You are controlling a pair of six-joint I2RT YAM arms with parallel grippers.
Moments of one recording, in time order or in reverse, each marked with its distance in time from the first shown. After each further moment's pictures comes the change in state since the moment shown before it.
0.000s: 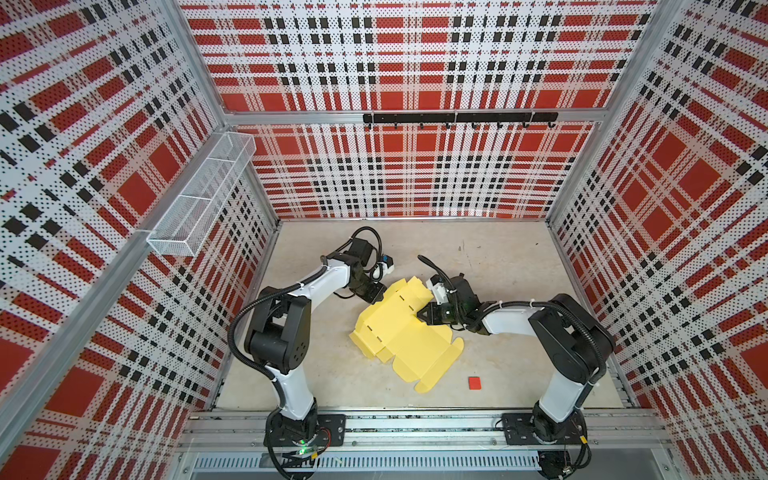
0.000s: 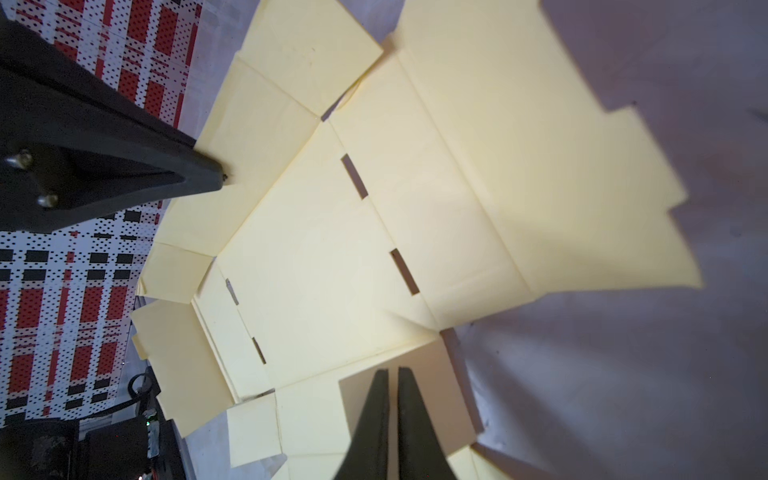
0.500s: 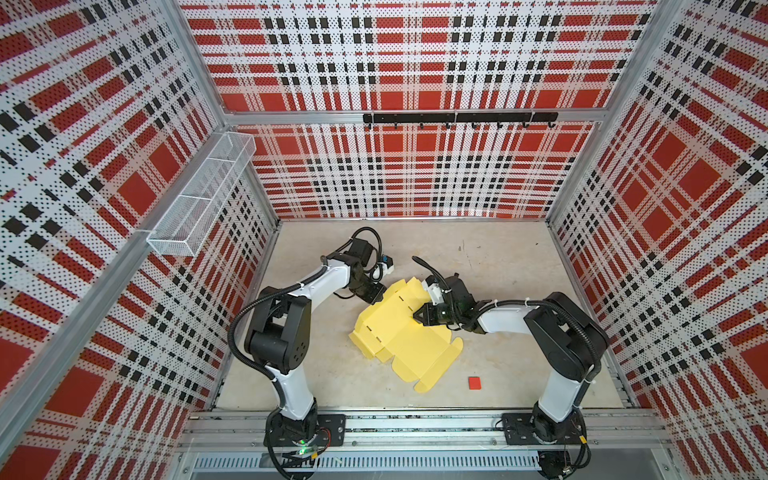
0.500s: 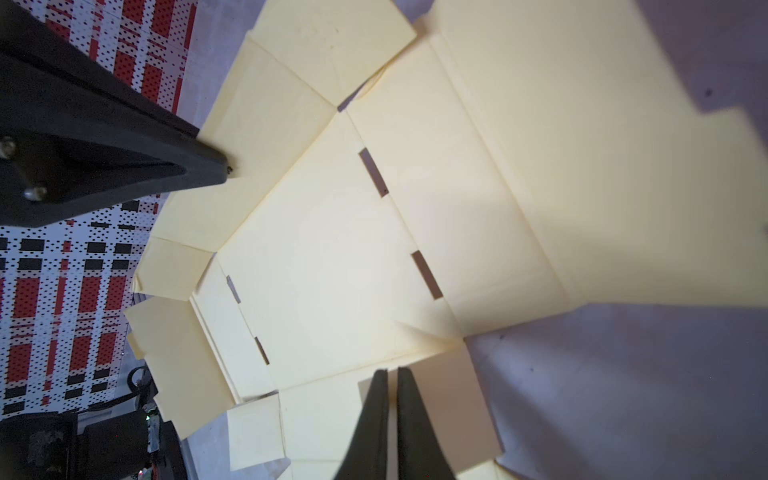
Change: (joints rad) left arm -0.007 0.000 -0.003 0.000 -0.009 0.000; right arm 0.017 0.037 0.045 -0.031 -0.005 -0.006
